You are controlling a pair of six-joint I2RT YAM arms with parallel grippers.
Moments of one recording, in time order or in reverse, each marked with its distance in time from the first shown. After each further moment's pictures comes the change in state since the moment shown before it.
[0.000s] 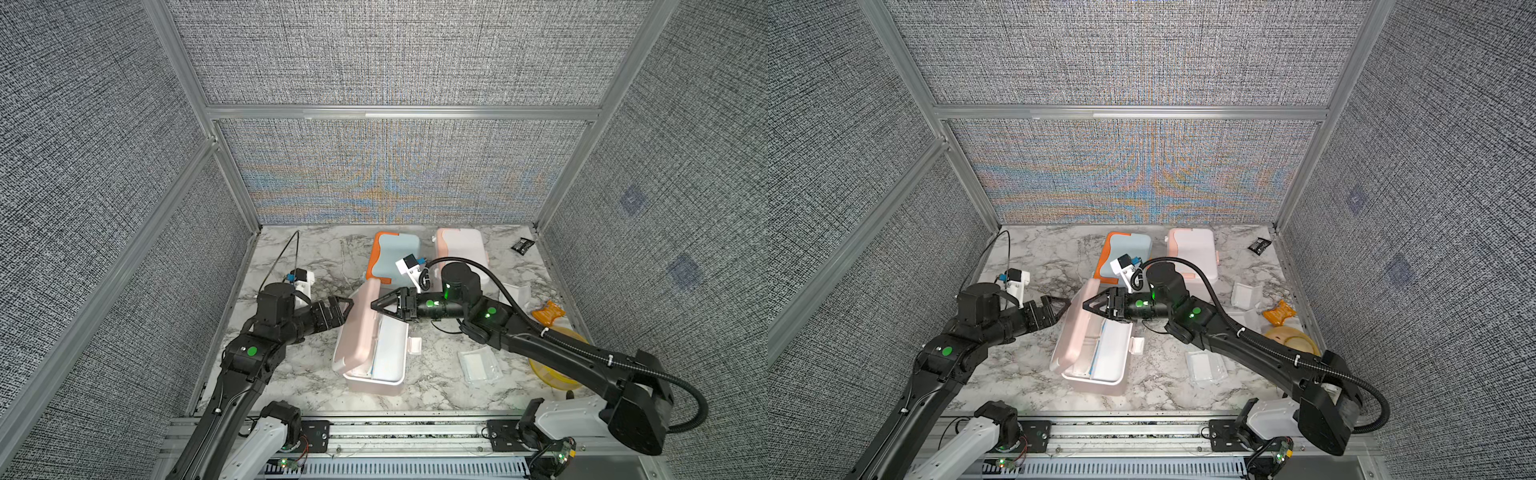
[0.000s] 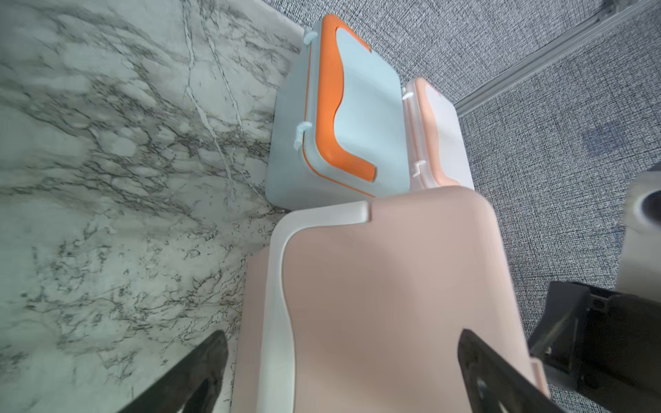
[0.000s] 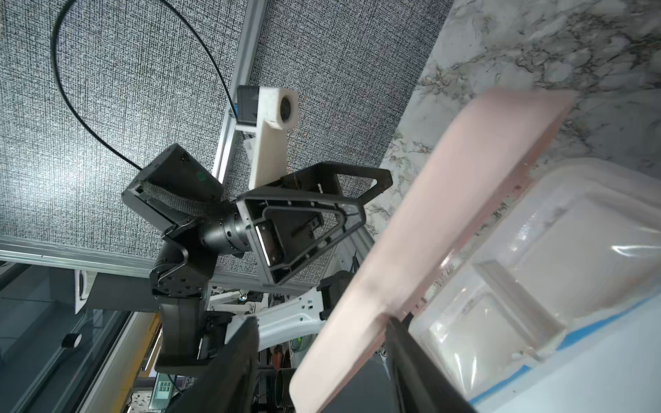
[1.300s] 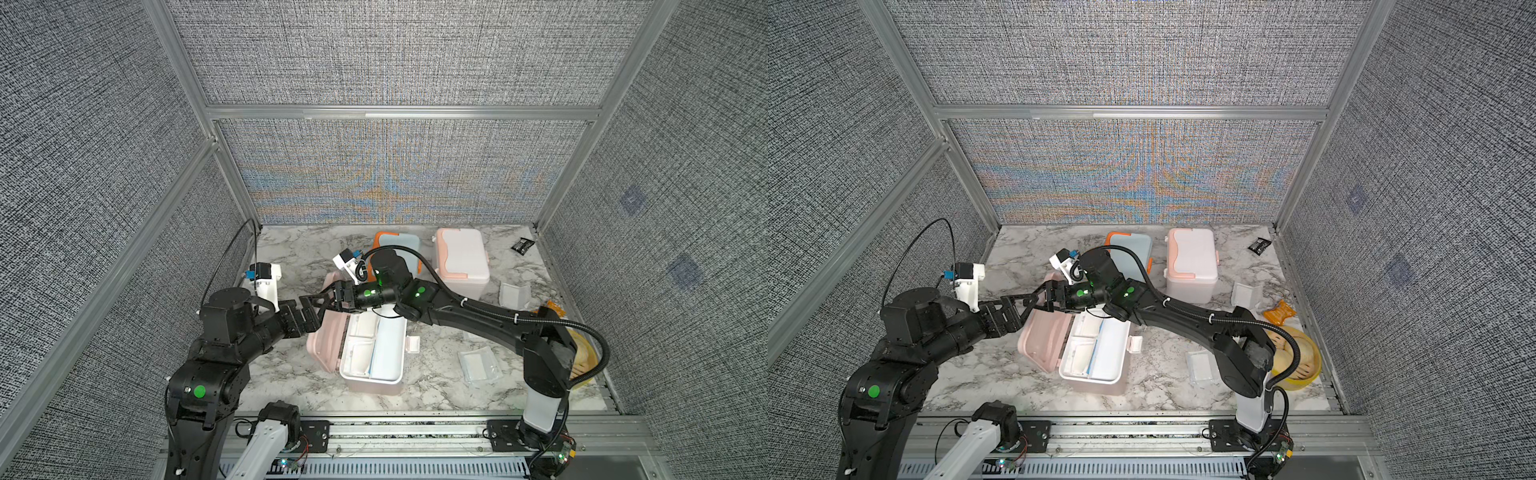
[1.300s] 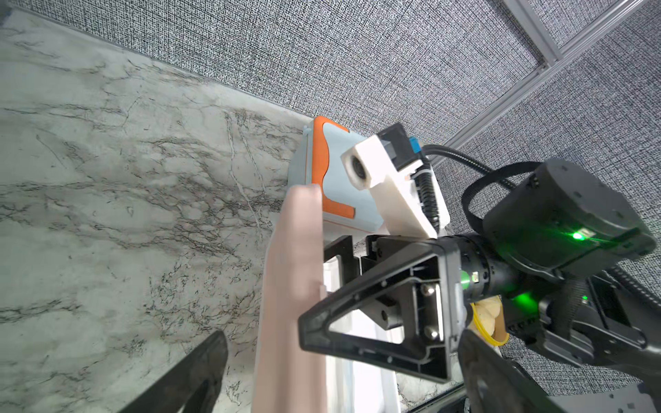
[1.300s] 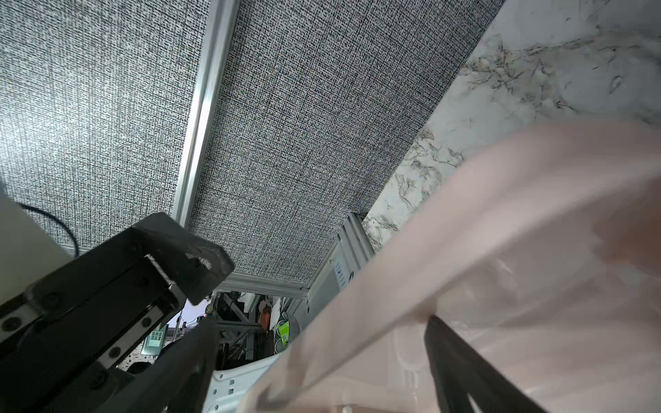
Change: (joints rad) left arm 0.105 -0.087 0.325 -0.311 -0.029 0.138; right arm 0.119 0.509 0.474 -0.018 -0.013 -0.083
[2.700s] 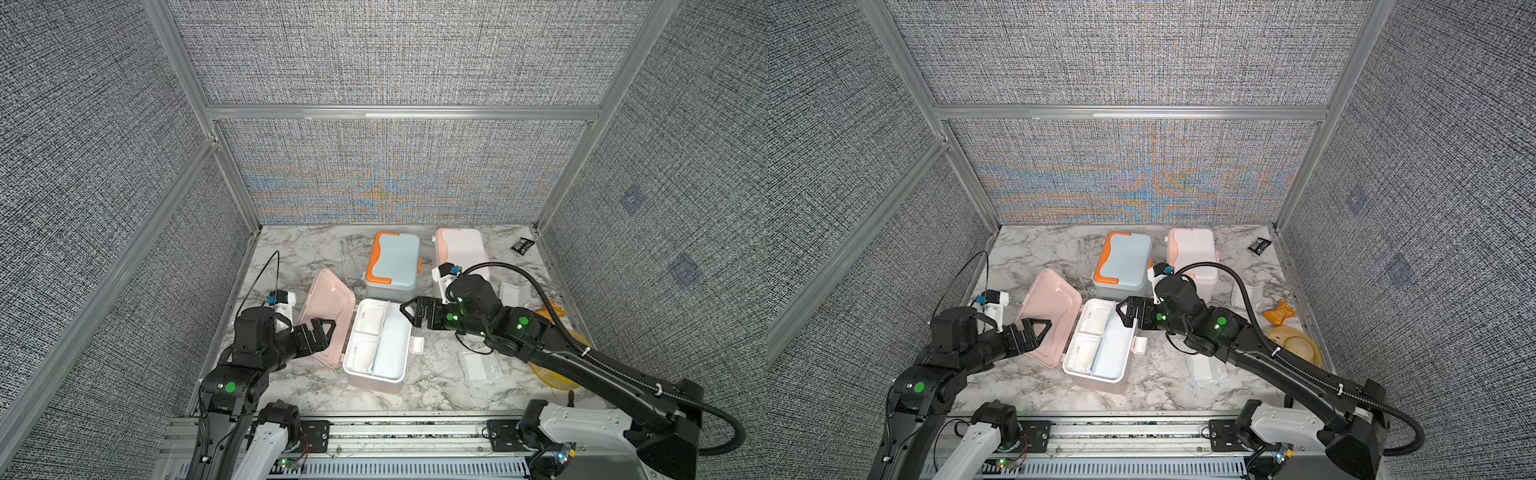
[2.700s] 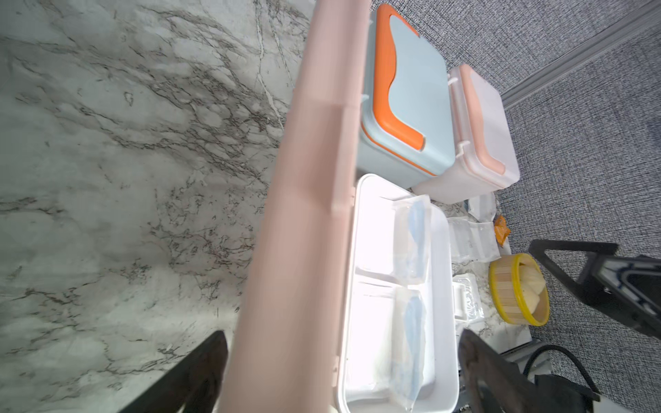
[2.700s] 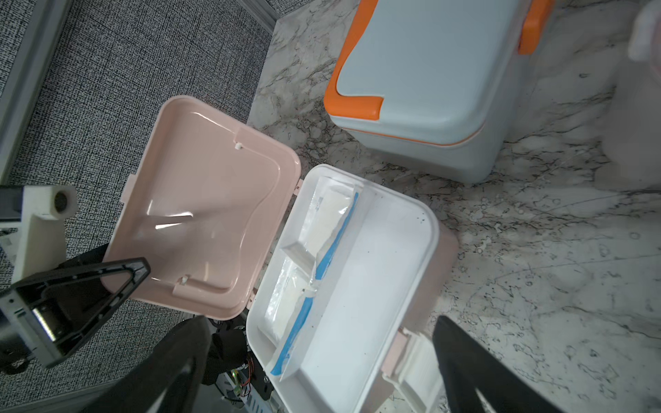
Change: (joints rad) left arm 0.000 -0.123 -0.364 0.056 0.006 -0.036; right arm -0.120 -0.733 -0.520 -0.513 0.570 -0.133
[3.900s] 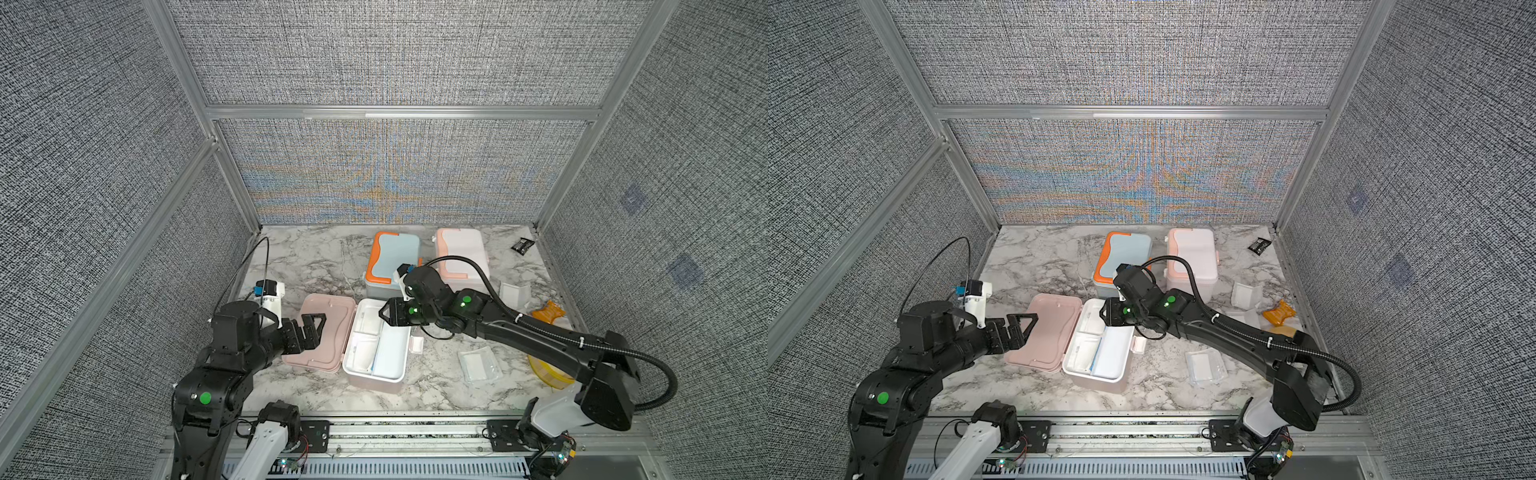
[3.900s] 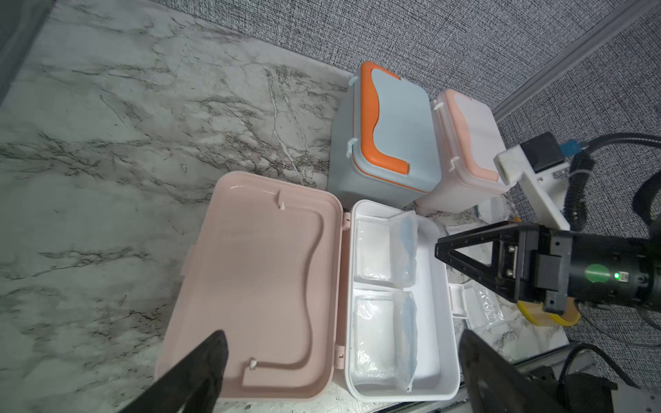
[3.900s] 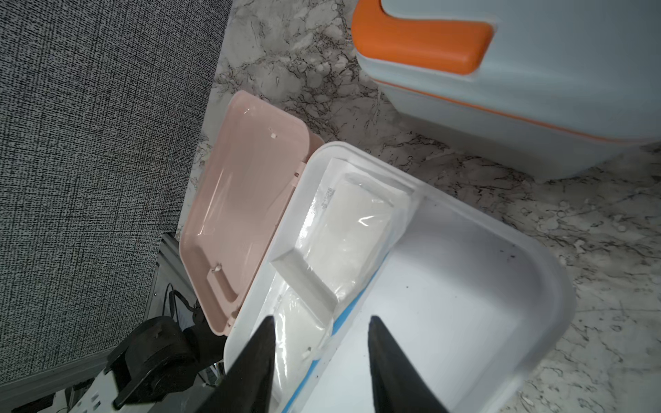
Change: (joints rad) left arm 0.000 0.061 0.224 -0.138 -0.061 0.122; right arm 0.073 0.393 0.242 -0.052 -0.047 -0.041
